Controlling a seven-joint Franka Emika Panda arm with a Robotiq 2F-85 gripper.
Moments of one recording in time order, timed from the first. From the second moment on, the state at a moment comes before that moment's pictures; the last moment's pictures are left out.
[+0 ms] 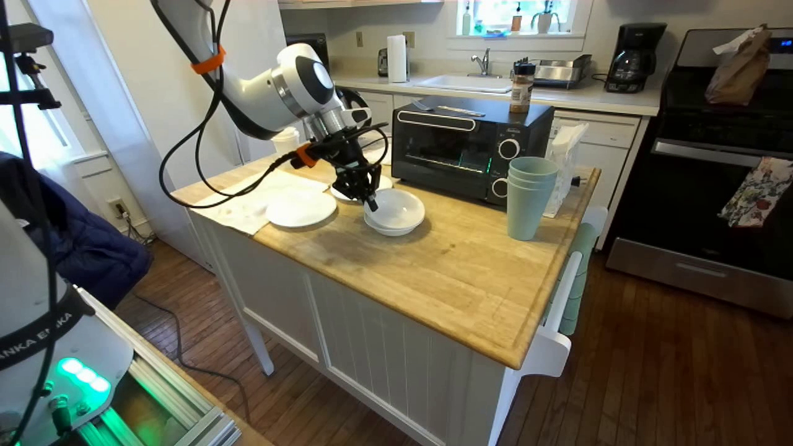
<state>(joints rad) -0.05 0.35 -0.12 -2.23 -0.81 2.55 0.34</state>
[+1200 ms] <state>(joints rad) -0.05 0.36 -0.14 -2.22 -0.81 2.56 0.33</state>
